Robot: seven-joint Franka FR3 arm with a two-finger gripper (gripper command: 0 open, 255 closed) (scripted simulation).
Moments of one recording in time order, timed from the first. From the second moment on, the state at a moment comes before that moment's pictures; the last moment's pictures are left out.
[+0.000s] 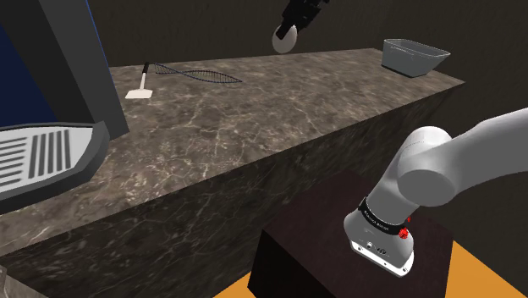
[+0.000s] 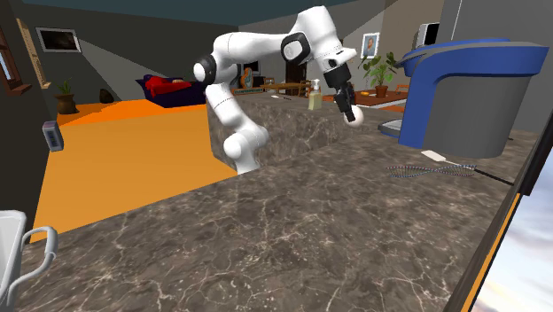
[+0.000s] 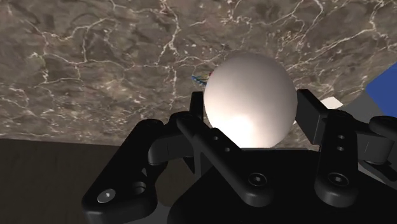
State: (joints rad) arm 0.12 -0.66 -0.10 -2.26 0.19 2.01 -0.19
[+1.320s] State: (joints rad) arm 0.19 -0.19 0.13 -1.92 0.16 2.19 0.09
